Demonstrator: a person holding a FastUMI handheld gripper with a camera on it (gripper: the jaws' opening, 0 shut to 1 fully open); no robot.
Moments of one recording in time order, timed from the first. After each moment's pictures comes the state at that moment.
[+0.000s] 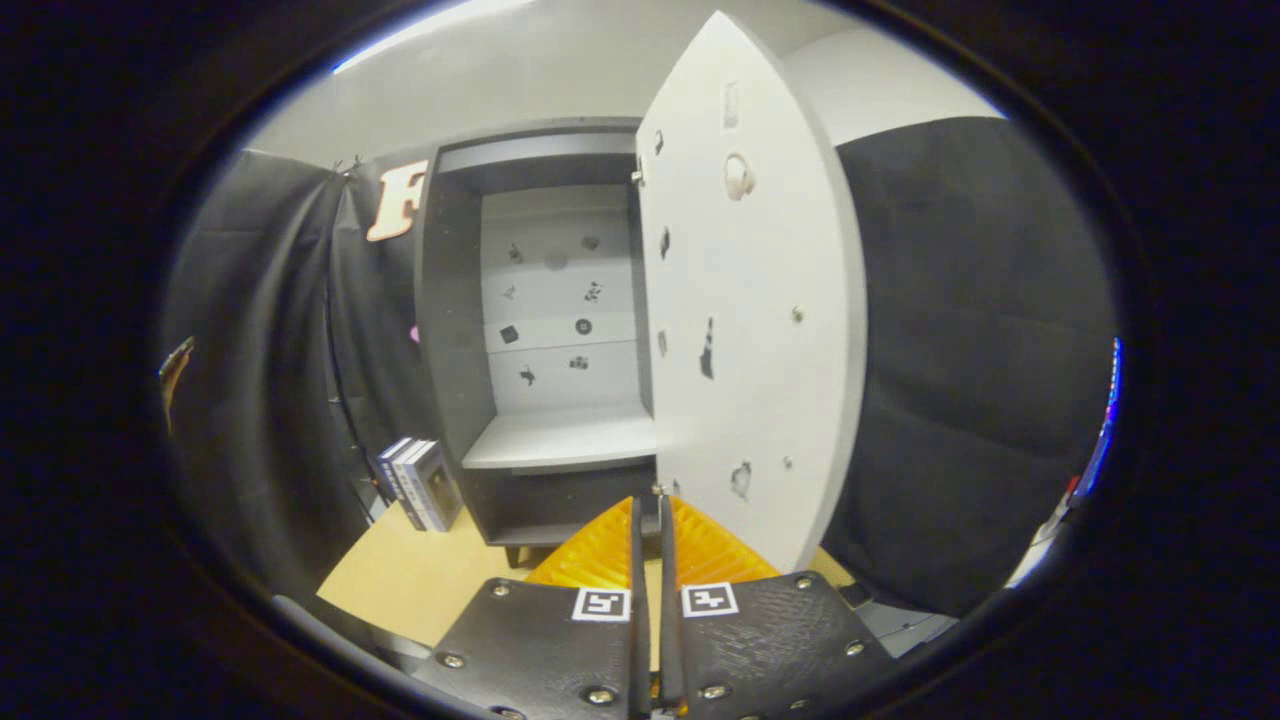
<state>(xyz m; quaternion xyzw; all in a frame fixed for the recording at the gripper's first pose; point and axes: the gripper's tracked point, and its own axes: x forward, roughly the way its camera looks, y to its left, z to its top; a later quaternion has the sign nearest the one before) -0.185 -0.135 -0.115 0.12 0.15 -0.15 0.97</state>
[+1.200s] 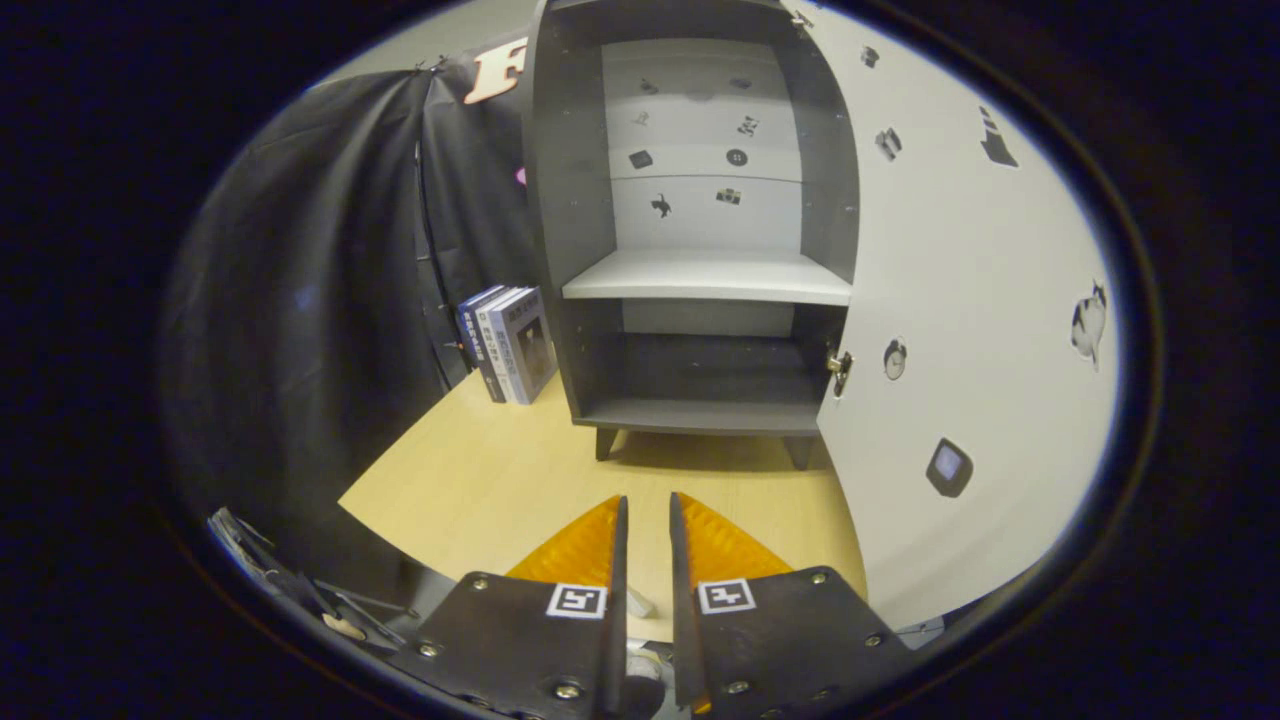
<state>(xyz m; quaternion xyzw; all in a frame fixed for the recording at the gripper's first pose) -0.106 -0.004 -0.294 0.09 0.32 0.04 0.94</state>
